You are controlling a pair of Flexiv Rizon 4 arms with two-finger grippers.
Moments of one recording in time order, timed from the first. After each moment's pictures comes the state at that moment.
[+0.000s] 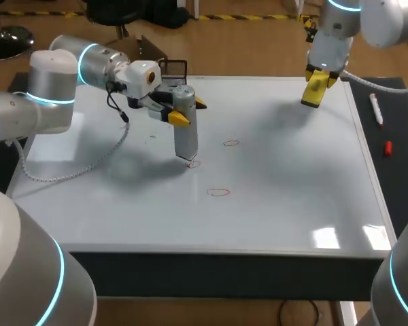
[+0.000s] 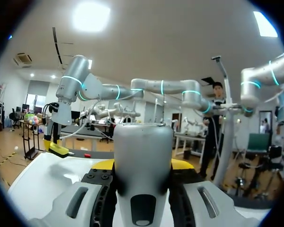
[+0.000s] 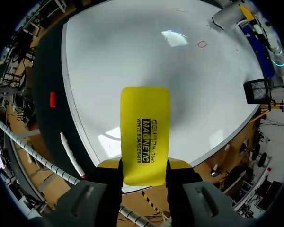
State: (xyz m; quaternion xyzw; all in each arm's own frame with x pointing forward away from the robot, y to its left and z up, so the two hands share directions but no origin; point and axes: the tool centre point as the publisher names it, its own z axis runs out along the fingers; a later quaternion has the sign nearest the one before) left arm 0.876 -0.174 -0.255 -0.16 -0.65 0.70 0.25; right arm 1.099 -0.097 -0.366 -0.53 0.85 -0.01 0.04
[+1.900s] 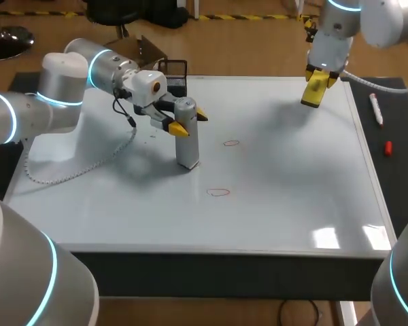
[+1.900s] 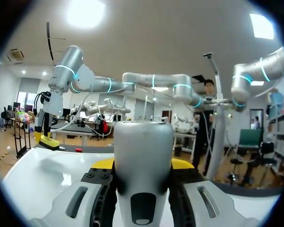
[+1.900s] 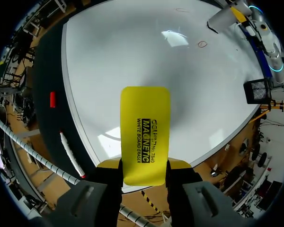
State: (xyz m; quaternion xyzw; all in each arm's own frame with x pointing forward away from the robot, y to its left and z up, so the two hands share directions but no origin) left arm 0.869 -0.174 -0.286 -0.19 -0.65 0.68 0.28; right arm 1.099 -0.097 -0.366 -0.53 0.85 -0.01 0.04
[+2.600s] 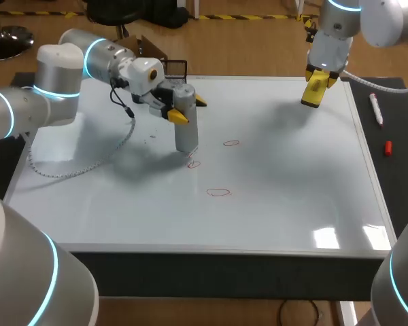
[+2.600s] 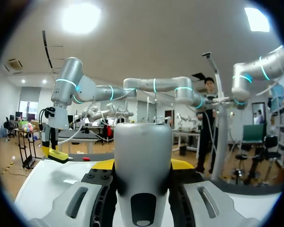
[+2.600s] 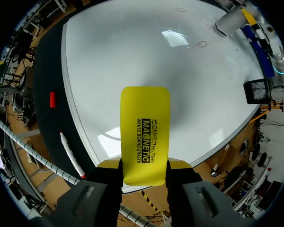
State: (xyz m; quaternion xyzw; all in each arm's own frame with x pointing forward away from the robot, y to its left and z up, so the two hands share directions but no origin) left arm 0.894 -0.171 -0.253 -0.20 -0.64 0.70 0.24; right arm 1.099 -0.097 -0.366 -0.53 0.85 -0.01 0.04
